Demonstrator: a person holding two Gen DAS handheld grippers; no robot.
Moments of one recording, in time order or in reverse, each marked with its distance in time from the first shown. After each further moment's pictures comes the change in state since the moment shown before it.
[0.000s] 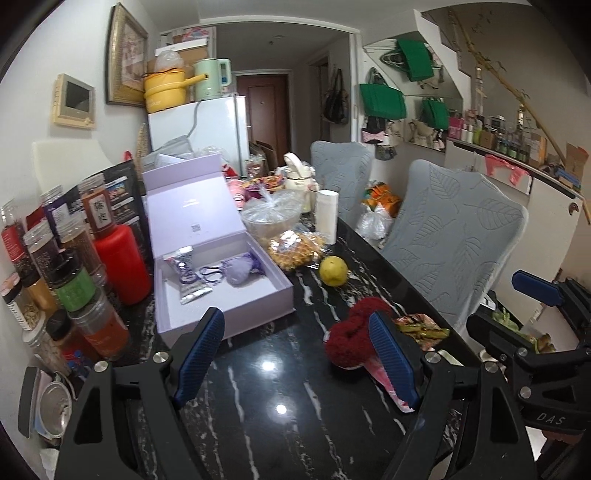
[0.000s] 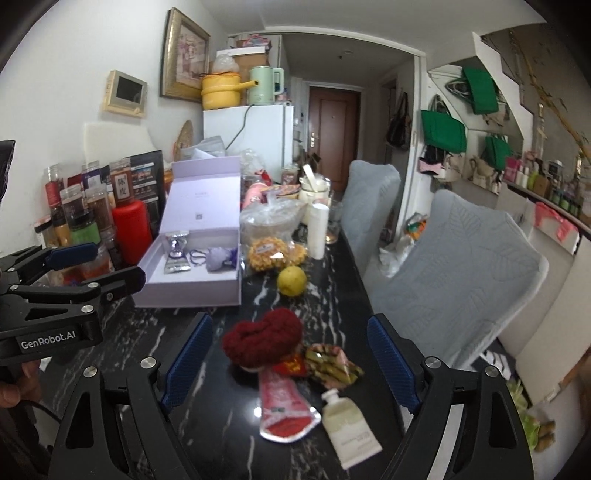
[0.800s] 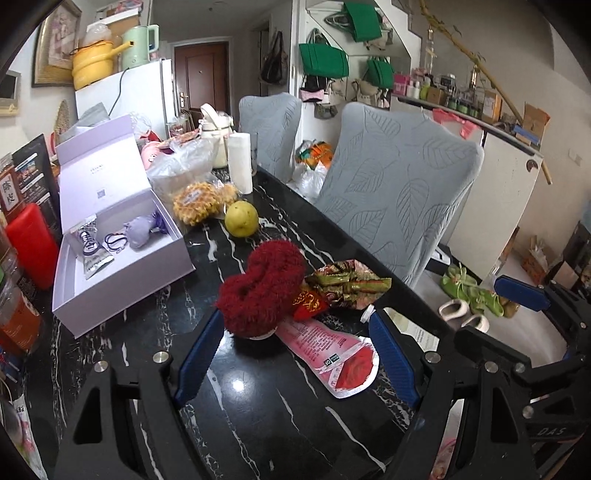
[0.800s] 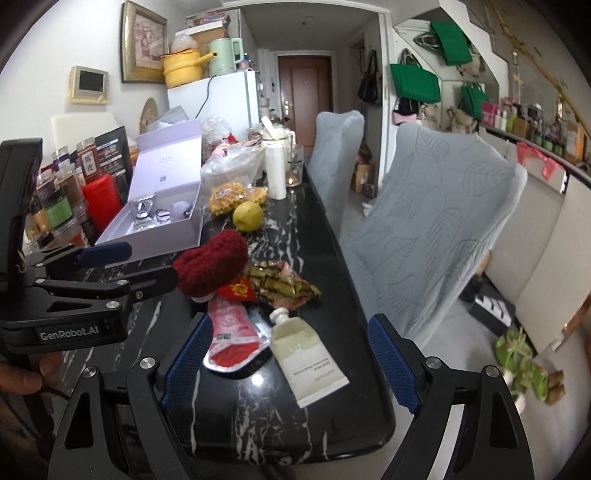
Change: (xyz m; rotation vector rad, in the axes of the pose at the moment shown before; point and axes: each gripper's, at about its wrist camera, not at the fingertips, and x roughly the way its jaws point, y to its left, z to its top) left arm 0.063 -0.076 -0.041 0.087 0.143 -0.218; right arm 0.009 -0.065 -0.073 0.122 0.119 -0.021
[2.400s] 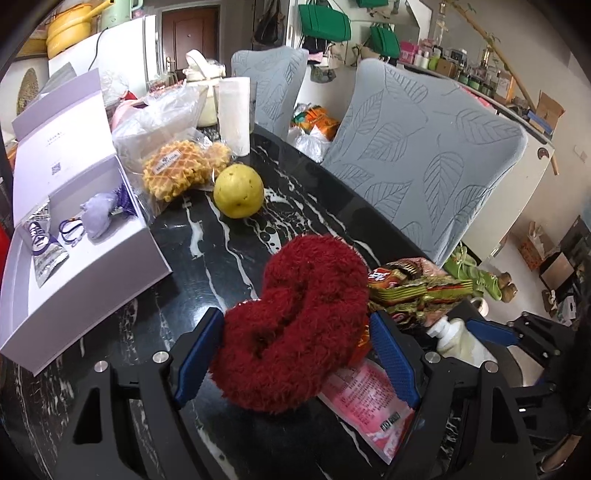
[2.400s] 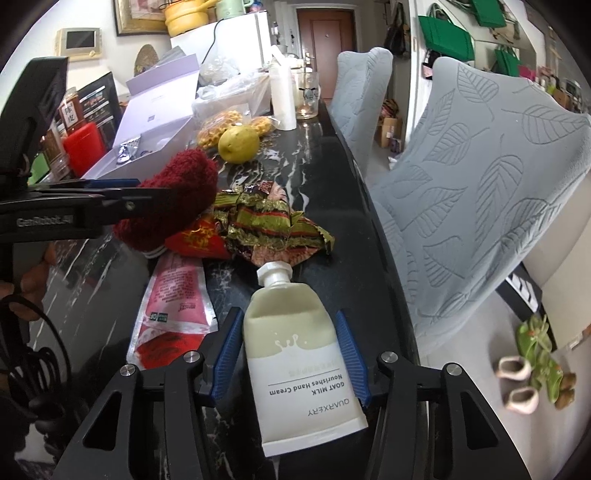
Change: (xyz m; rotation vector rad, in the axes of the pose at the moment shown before) left arm 0.107 0.038 0.023 -0.010 0.153 -0.057; right arm 0.110 -0.022 -0.019 -0.041 0.196 0.084
